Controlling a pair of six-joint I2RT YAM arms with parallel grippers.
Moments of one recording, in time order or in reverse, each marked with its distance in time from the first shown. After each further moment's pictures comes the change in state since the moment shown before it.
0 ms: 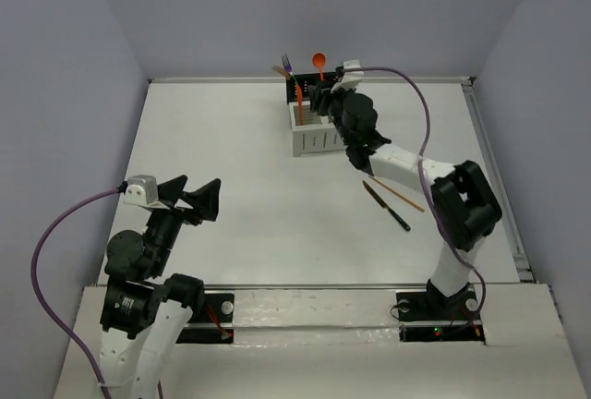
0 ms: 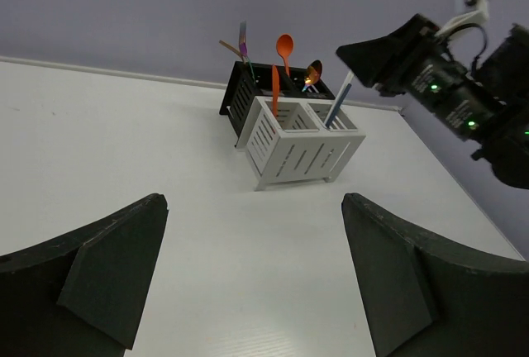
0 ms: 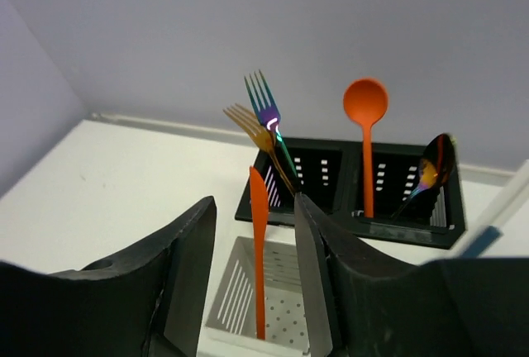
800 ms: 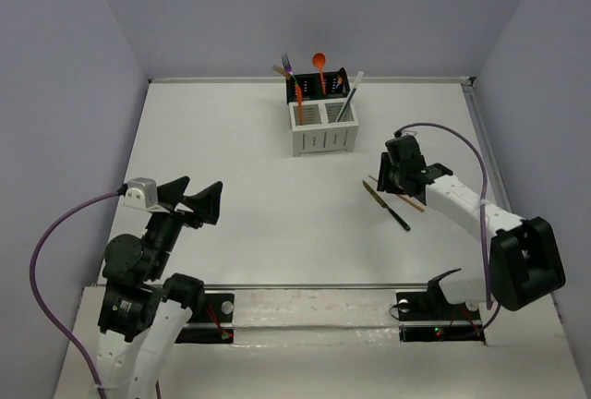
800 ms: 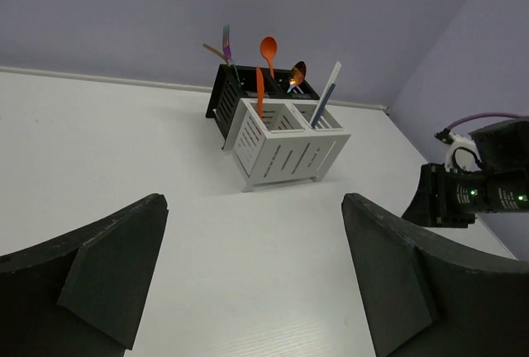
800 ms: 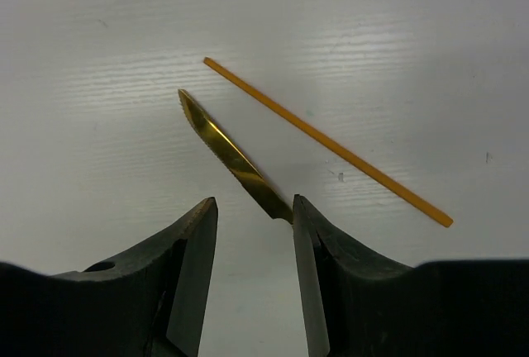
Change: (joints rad) left arm -0.032 -0.020 0.000 0.000 0.005 0.000; right arm -0.194 -0.535 -0.447 -1.081 0.007 0.301
